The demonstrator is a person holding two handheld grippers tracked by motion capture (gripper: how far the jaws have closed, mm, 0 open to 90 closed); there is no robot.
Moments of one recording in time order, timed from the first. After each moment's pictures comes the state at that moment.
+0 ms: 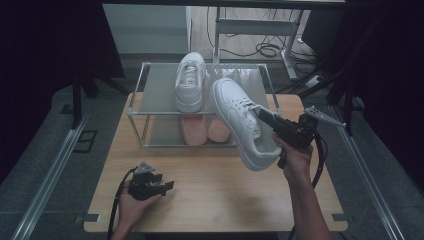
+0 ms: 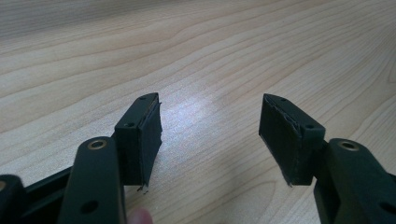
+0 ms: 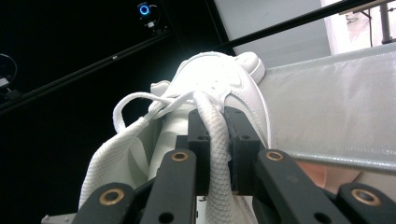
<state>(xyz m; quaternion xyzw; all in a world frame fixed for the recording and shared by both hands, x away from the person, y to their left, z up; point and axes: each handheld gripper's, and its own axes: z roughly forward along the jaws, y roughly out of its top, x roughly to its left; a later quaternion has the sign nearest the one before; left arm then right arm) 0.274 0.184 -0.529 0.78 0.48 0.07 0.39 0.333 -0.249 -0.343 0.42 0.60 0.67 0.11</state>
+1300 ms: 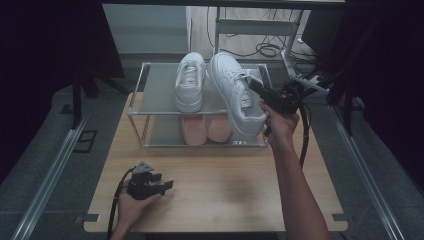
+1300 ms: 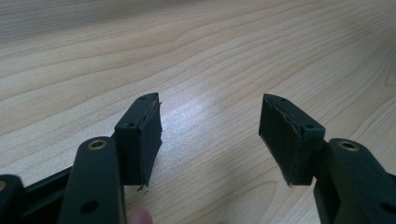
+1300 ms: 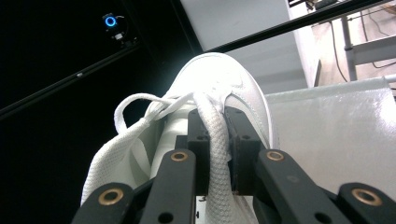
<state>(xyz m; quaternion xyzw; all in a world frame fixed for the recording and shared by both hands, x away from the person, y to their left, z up) 0.274 0.186 -0.528 0.77 0.49 0.07 0.40 0.399 -0.214 -0.304 0.47 0.58 0.65 0.15</state>
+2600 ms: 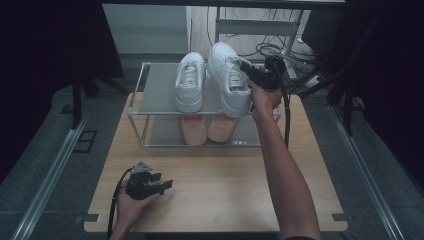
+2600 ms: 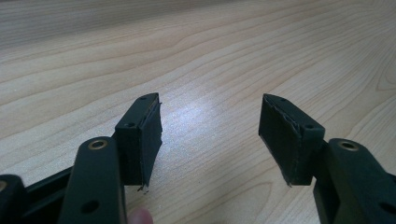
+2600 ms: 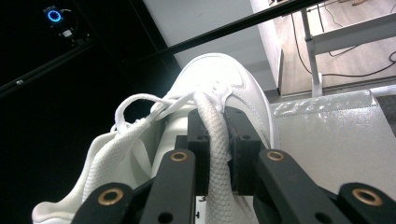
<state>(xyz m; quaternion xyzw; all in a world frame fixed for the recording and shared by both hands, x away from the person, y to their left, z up) 0.273 0.190 -0.525 0.77 0.49 0.07 0.41 0.472 -0.179 -0.295 0.53 0.58 0.59 0.18</state>
